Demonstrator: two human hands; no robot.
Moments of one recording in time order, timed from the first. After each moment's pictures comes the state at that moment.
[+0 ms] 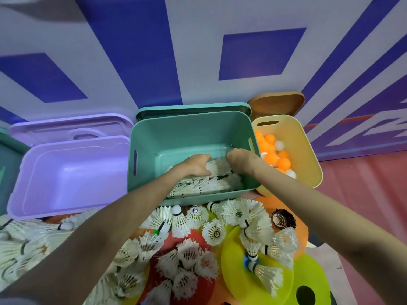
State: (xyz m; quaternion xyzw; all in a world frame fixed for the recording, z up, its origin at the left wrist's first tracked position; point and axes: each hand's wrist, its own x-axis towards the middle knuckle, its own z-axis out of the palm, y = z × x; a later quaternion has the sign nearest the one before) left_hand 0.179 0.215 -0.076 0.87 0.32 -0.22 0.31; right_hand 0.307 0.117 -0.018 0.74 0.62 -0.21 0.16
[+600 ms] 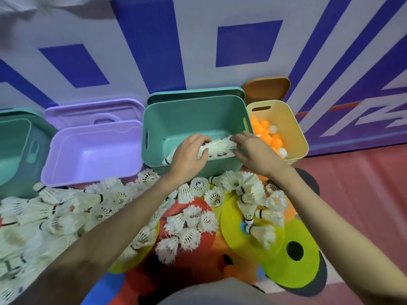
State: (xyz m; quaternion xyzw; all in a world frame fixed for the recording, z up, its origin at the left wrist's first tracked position) left_hand 0.092 0.110 0.015 0.90 0.29 0.22 0.24; right_hand 0.272 0.003 0.045 0.74 0.64 -0.13 -0.15
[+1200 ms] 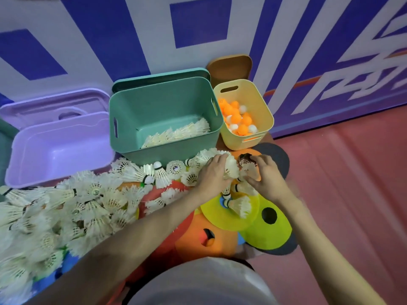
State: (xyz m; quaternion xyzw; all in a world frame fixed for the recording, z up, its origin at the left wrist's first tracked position) left_hand 0.142 -0.027 -0.042 0.93 0.26 0.02 0.27; right_hand 0.272 -0.161 -0.024 0.86 0.45 -0.17 -0.19
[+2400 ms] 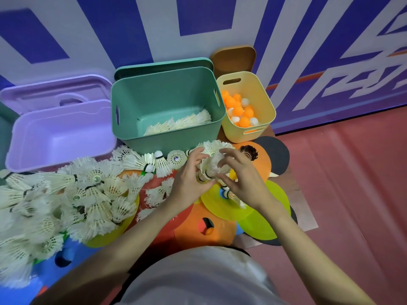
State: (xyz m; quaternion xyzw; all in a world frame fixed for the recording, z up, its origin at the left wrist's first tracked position) left_hand 0.061 -0.035 -0.020 0.81 0.30 0.20 0.47; right_hand 0.206 -0.148 0.006 0.72 0.60 -0.13 -0.32
